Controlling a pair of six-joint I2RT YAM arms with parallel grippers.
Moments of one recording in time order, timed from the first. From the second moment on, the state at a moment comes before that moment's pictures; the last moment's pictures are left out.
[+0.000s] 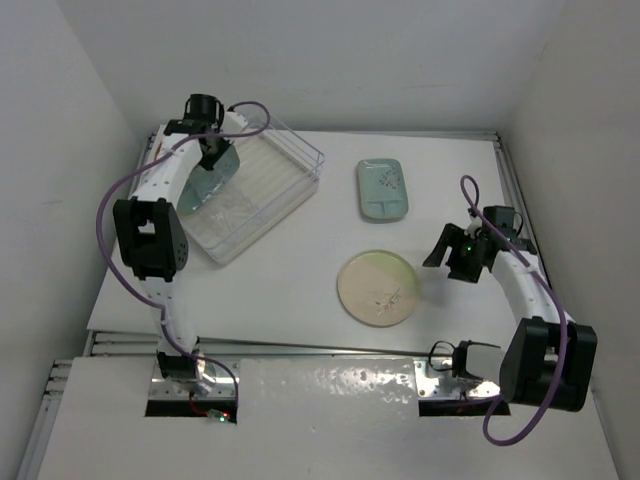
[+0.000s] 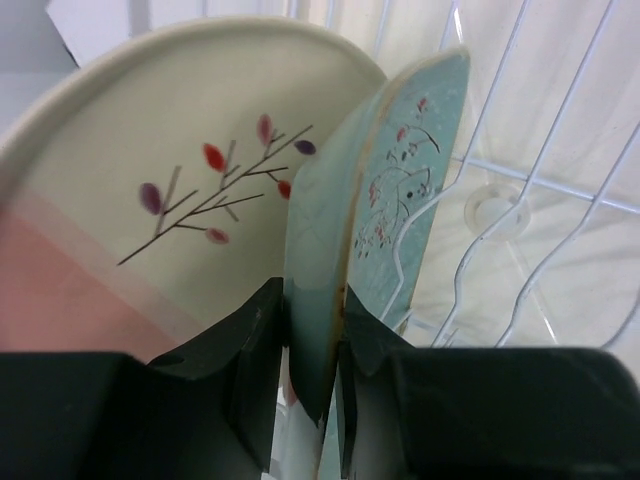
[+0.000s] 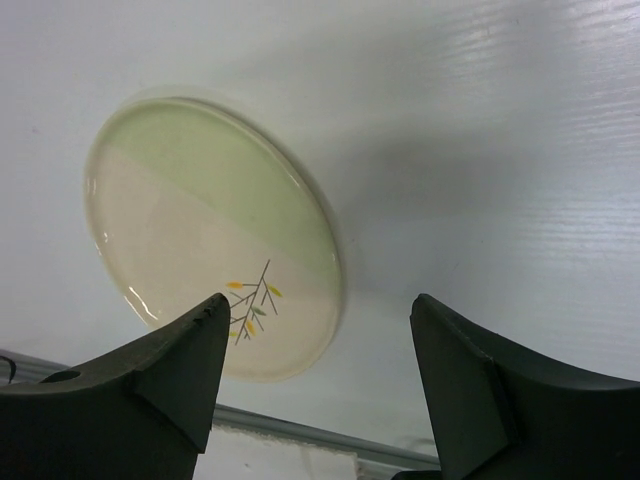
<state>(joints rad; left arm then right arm) -0.05 2.05 1.91 -0.82 -0.16 0.66 -0.17 1.20 0.68 -0.60 -0.34 0.26</state>
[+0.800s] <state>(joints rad) -0.05 1.91 2.14 -0.77 -0.09 0.41 -0.17 1.21 0.78 -0.59 -0.35 0.27</state>
